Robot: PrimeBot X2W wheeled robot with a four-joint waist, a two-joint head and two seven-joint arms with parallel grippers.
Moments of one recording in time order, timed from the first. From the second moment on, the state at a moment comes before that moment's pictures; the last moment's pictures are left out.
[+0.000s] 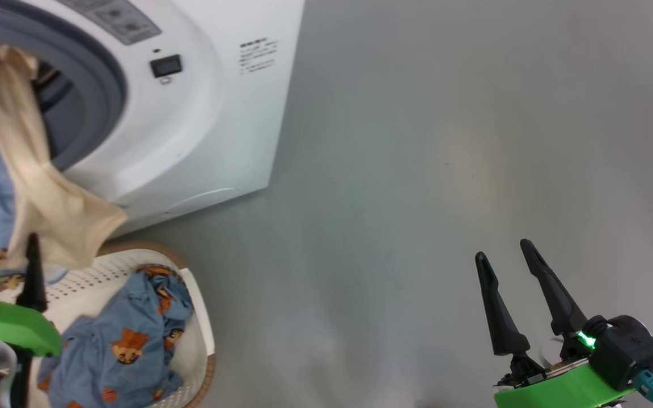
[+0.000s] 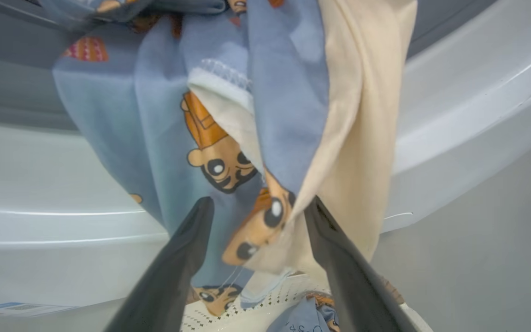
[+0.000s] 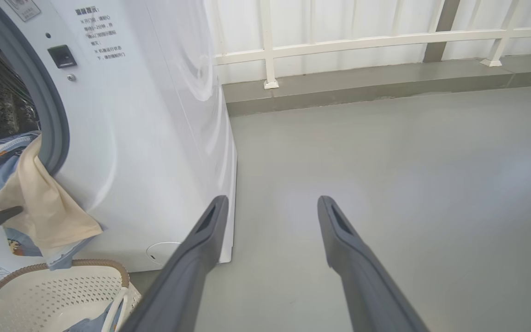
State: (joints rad) left arm -0.42 0.39 -0.17 0.62 -0.47 -0.03 -0.24; right arm 0.01 -0.04 0.09 -0.14 0.20 0.12 -0.25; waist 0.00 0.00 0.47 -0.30
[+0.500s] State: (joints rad) left arm -0.52 0.39 -0.05 0.72 -0.48 -0.02 -0.25; right arm 0.01 -0.04 0.10 -0.16 0.23 0.12 -0.25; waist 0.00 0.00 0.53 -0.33
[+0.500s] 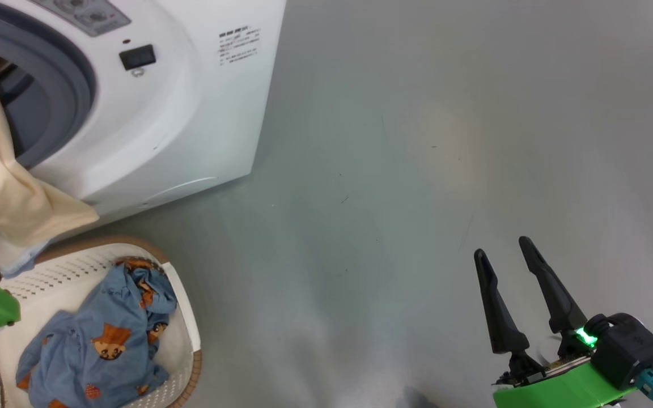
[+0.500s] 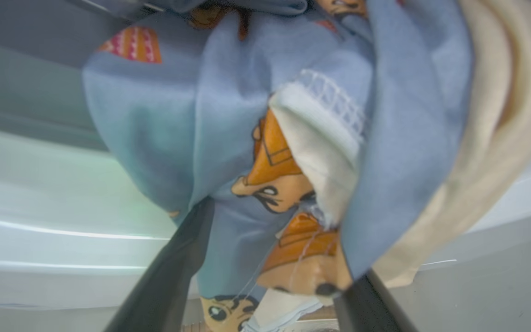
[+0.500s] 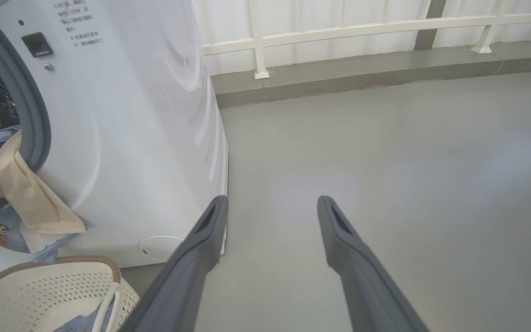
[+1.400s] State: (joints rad) left arm -0.43 0.27 0.05 0.57 -0.44 -0.10 -0.25; right arm -0.01 -0.04 0.10 -0.15 0.23 0.12 -0.25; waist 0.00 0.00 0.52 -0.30
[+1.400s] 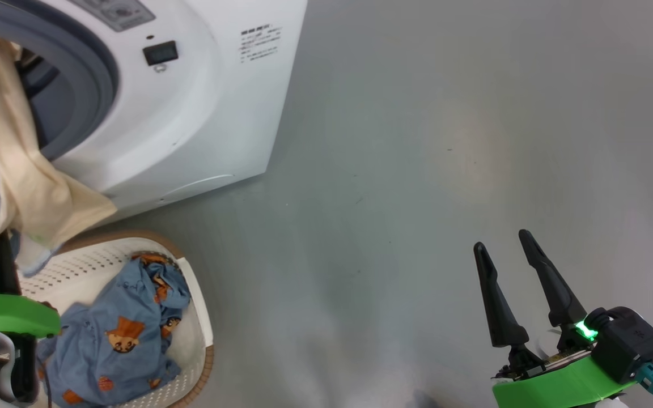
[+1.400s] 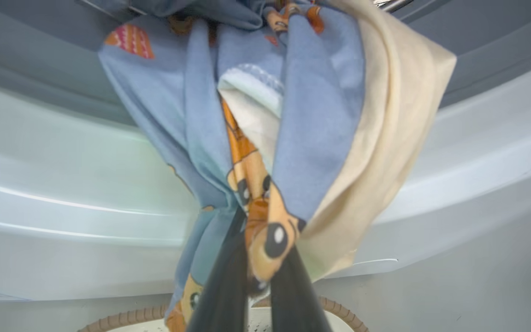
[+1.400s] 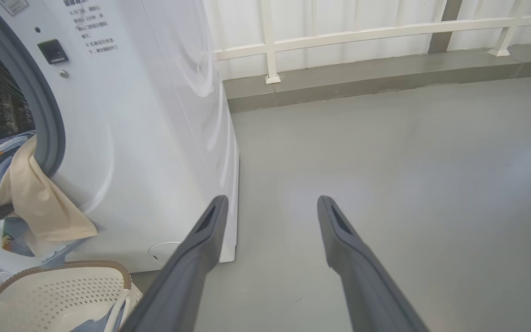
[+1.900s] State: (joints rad) left arm -0.43 0.30 0.03 0.30 -0.49 -0.09 -0.12; right arm -0.01 -0.04 0.11 -0.13 0.24 0.12 -0.25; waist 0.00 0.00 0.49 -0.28
